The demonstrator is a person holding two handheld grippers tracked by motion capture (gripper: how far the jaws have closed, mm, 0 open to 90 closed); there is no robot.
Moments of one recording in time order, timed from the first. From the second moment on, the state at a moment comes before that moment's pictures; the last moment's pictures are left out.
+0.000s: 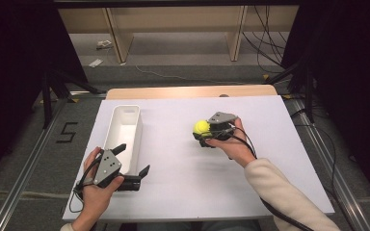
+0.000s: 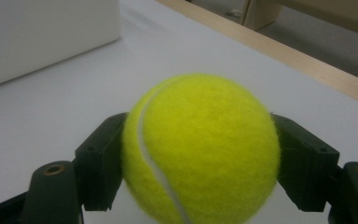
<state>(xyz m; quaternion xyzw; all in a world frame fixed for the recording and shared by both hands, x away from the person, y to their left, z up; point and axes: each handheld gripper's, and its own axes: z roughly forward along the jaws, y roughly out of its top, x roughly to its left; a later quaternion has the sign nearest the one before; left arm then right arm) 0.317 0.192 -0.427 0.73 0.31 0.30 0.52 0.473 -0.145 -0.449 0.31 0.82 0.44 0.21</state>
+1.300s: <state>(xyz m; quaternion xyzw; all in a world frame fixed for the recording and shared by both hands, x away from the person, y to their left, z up) 0.317 0.193 -0.427 0.73 0.31 0.30 0.52 0.468 -0.143 -0.431 0.30 0.81 0.46 0.22</state>
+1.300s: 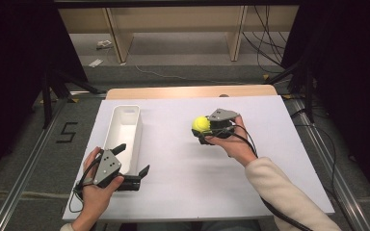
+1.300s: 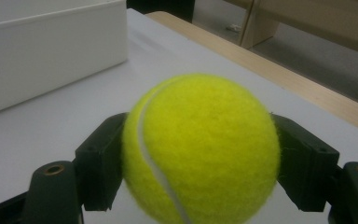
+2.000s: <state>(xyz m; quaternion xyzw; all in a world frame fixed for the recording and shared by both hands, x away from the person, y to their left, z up) 0.317 0.192 -0.428 0.73 0.31 0.30 0.52 0.467 -0.138 -0.422 0.29 0.80 0.47 0.22</state>
